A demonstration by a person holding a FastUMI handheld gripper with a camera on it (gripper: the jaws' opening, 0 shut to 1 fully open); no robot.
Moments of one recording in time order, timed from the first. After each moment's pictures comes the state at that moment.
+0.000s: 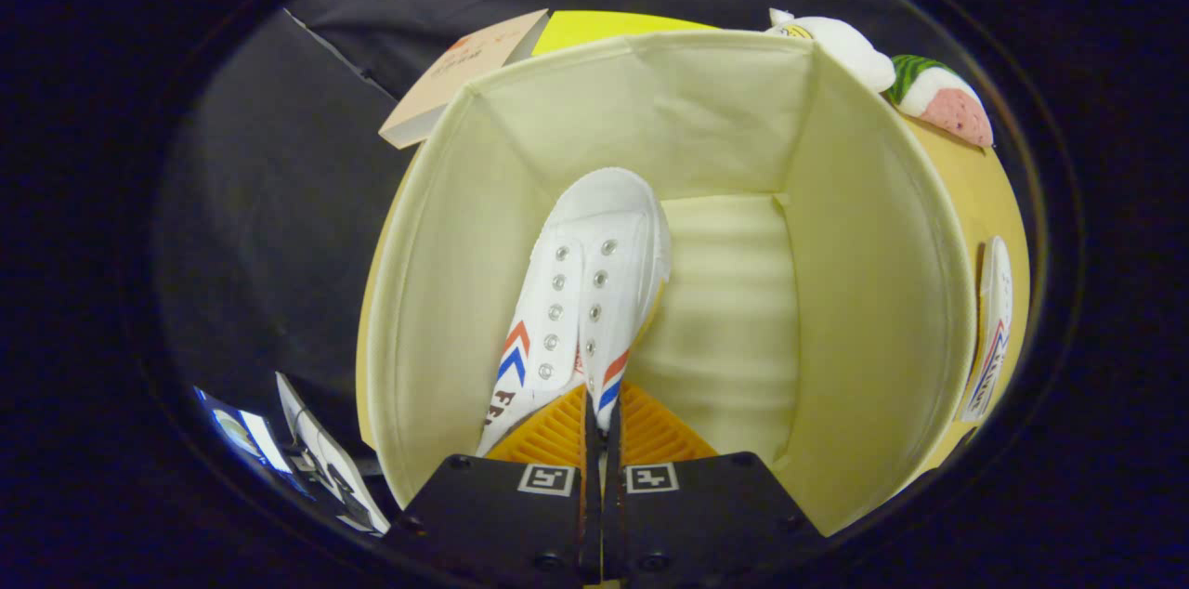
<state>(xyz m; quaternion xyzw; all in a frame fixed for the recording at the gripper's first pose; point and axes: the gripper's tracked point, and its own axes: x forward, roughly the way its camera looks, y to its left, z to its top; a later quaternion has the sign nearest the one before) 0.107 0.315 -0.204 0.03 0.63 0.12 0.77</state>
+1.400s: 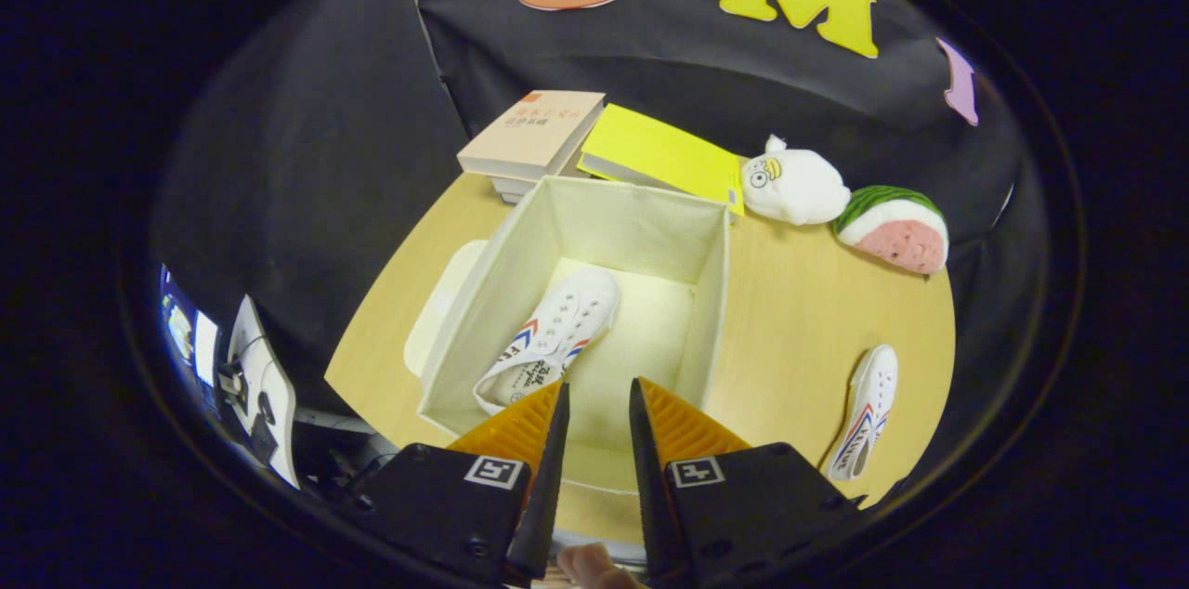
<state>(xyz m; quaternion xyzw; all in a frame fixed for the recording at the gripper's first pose) 0.073 0.228 -0.065 -0.09 0.49 0.16 0.85</state>
